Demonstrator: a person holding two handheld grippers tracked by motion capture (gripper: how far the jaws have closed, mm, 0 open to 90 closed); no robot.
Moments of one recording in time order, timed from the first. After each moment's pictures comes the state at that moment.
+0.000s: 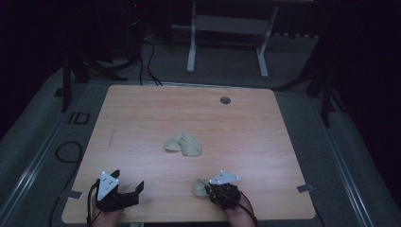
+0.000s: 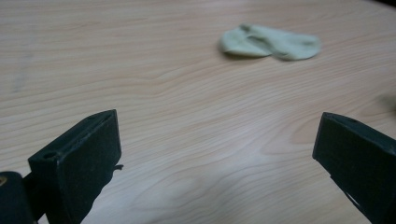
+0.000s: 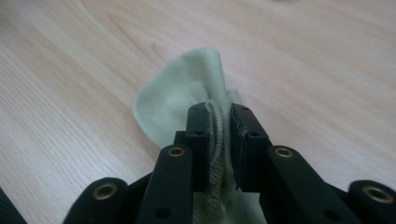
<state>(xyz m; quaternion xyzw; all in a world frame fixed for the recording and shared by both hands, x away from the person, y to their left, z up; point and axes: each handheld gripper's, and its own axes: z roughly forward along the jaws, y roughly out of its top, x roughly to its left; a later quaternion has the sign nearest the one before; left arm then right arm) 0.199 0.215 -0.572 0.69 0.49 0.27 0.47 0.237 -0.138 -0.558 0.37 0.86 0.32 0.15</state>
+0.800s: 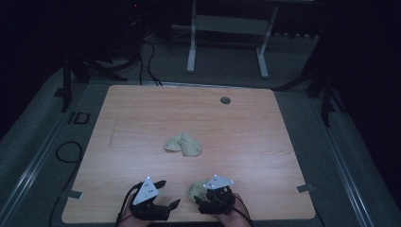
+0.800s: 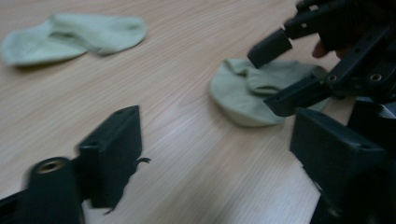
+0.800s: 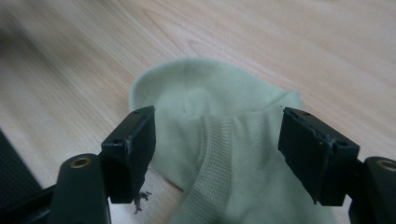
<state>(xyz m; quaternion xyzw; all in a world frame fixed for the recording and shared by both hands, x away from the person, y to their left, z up) 0.195 0.124 -0.556 0.80 0.31 0.14 0.49 0.225 -0.124 -0.556 0.35 0.86 0.33 0.14</state>
